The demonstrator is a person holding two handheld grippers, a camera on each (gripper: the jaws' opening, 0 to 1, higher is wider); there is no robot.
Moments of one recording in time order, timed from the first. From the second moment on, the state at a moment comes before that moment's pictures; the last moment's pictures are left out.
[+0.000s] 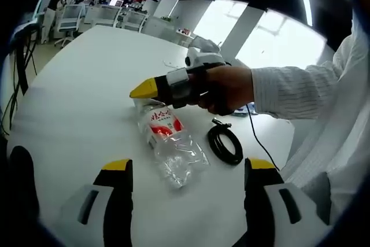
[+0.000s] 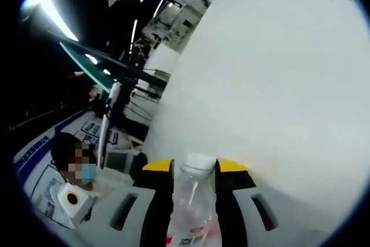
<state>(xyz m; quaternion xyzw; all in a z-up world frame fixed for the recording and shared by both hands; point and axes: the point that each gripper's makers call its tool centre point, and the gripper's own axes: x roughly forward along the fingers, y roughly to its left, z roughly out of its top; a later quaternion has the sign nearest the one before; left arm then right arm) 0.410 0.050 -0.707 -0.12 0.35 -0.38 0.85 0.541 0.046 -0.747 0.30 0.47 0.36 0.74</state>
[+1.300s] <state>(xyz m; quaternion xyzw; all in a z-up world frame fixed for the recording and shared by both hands) 0.464 0.020 -0.705 -0.18 0.34 -0.40 0.83 0.525 0.042 -0.681 0.21 0.36 0.39 0.82</state>
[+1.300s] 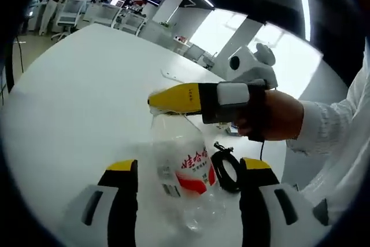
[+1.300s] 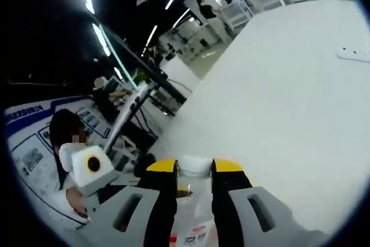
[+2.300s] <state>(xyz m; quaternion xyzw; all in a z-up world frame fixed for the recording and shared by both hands) 0.443 -0.008 -0.710 -0.19 0.34 -0.53 0.75 0.502 0.035 -0.647 0.16 0.31 0.43 0.84</state>
